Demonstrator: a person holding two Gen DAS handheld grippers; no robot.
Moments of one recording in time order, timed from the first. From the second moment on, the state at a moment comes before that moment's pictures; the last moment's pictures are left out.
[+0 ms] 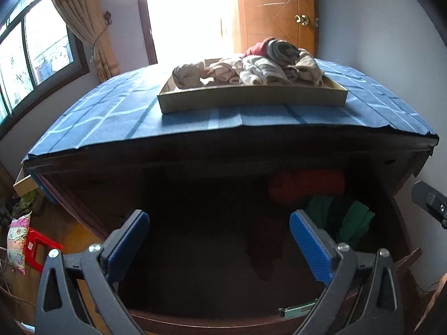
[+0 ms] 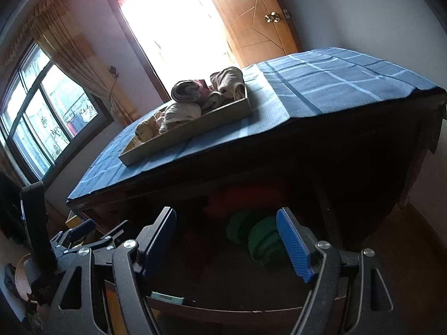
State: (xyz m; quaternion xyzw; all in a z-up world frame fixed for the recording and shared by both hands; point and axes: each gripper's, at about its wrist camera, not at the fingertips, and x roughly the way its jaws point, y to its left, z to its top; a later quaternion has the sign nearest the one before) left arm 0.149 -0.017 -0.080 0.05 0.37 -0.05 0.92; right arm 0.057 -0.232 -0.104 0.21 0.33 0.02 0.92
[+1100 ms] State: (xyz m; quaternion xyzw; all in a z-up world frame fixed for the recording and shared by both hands) left arm 0.184 0.019 -0.119 0.07 0.46 -0.07 0.88; right arm 0.164 -0.225 -0.197 0.05 0.55 0.09 0.83
